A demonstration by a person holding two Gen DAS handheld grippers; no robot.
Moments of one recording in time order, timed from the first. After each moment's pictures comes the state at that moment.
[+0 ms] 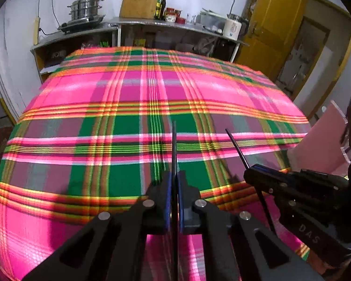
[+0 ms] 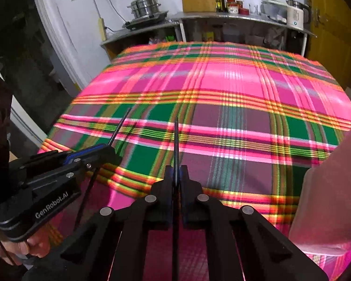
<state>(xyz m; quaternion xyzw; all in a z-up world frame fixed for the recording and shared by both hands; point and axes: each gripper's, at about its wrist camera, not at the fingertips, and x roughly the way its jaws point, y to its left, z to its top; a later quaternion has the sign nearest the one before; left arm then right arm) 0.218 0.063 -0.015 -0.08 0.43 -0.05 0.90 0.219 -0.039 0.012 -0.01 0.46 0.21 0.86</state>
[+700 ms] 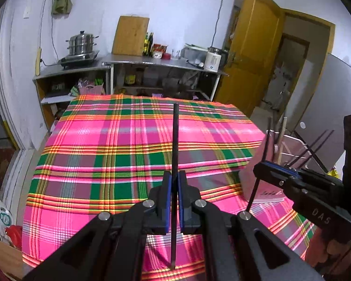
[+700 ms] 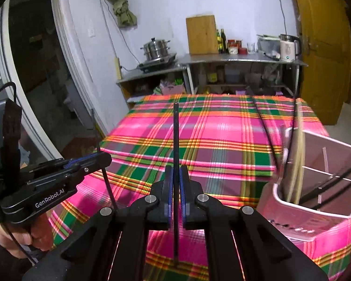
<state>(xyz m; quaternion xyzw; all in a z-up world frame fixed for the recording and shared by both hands) 0.149 0.051 0.089 -0.08 0.34 -0.08 0.93 0.145 -0.081 0.119 0.03 0.35 0.23 0.91</state>
